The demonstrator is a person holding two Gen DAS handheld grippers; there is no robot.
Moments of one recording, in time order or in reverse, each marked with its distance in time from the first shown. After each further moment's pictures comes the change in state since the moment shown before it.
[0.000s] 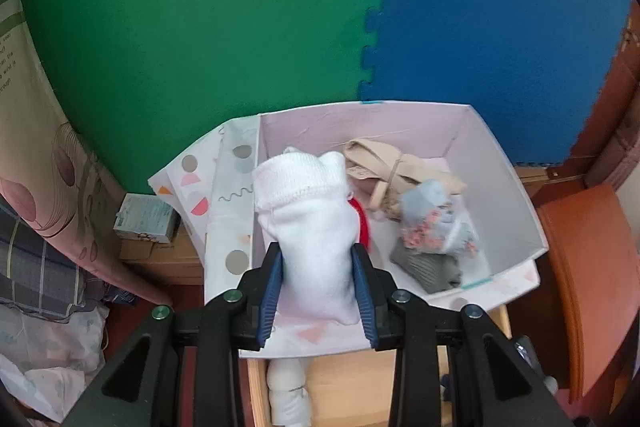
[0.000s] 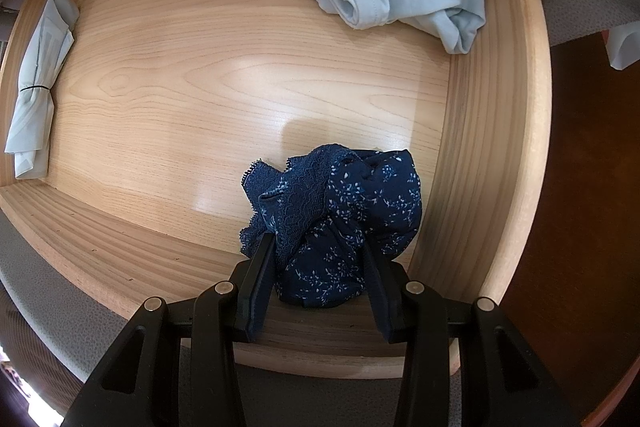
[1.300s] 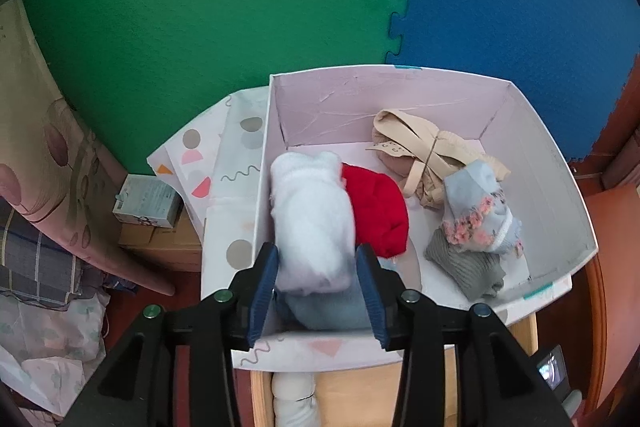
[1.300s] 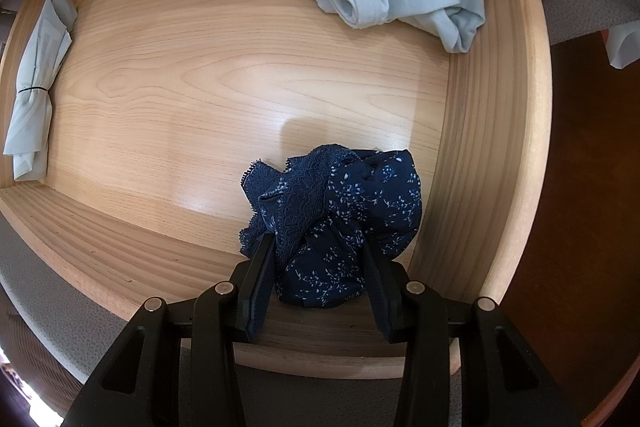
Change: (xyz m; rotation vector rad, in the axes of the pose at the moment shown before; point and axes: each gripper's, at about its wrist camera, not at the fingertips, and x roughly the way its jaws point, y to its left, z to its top) left arm 0.048 0.010 -0.010 -0.024 0.056 0.035; right arm 0.001 0.001 0.001 0.000 0.001 -0.002
